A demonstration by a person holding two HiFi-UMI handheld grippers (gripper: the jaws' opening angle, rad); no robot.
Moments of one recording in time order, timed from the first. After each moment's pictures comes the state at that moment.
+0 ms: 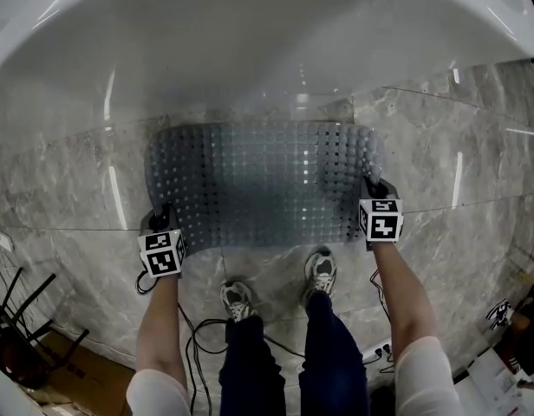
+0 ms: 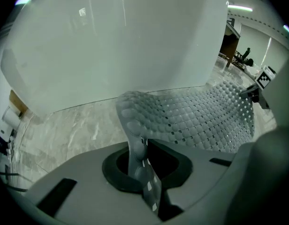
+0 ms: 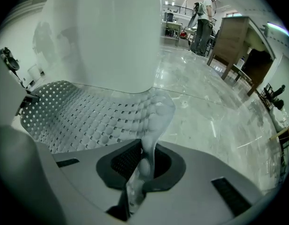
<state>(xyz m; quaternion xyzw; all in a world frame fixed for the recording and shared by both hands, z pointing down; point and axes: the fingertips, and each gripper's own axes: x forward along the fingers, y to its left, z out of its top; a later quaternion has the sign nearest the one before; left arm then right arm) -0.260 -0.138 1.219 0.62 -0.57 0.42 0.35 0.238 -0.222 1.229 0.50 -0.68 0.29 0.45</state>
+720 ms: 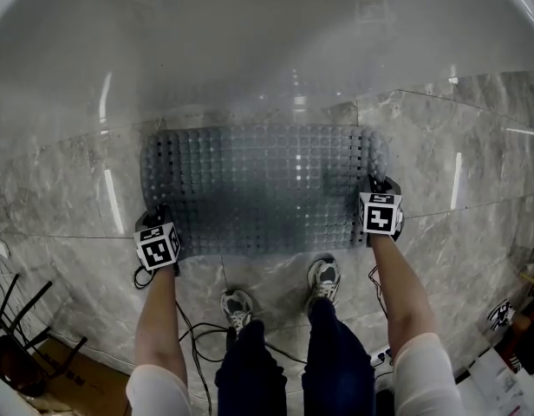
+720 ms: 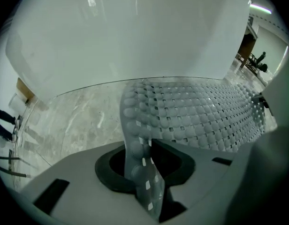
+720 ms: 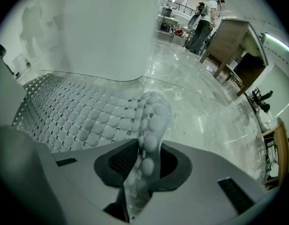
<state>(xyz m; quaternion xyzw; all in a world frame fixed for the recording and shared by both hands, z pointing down) -0.293 -0.134 1.273 0.56 -0.59 0.43 0.40 0.258 -0.229 1.267 0.53 -0.62 0.29 0.50</state>
